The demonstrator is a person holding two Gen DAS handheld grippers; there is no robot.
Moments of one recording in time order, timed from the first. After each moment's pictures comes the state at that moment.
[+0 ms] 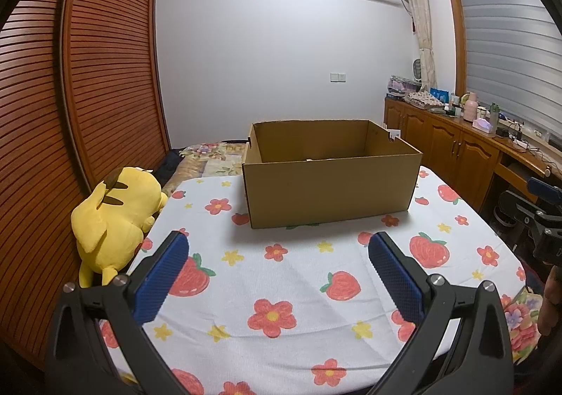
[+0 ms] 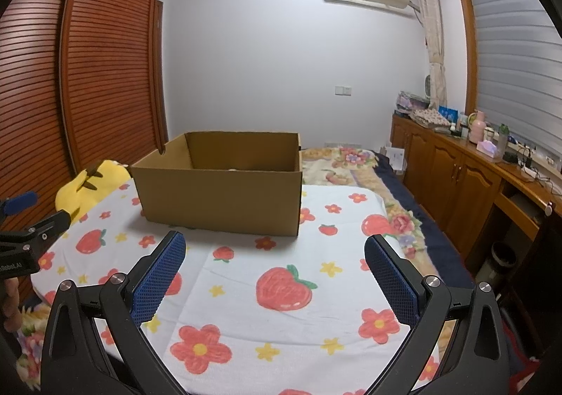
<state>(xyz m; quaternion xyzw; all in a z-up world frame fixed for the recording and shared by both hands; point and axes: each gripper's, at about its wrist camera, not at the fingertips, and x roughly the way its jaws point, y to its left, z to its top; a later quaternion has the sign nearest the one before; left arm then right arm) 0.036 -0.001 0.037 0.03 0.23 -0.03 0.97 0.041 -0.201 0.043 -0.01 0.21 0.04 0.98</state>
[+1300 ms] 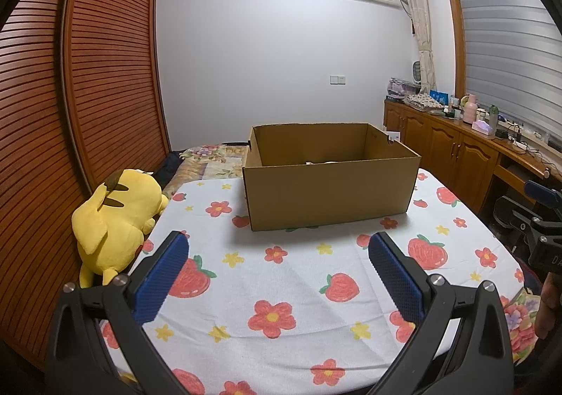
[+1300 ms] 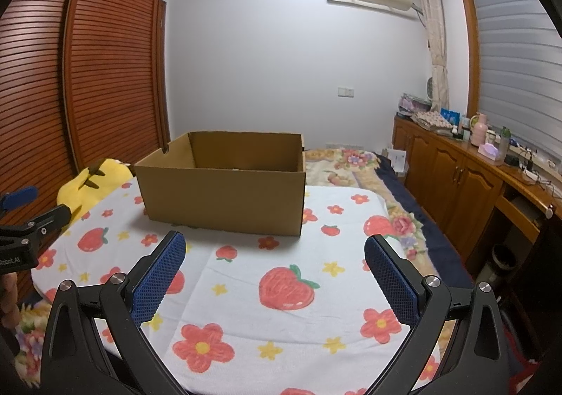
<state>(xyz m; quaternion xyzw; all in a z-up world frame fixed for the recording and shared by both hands) 0.032 0.000 0.042 0.03 0.23 -0.03 0.97 0.042 -0.197 0.043 -0.02 0.21 0.04 0.98</state>
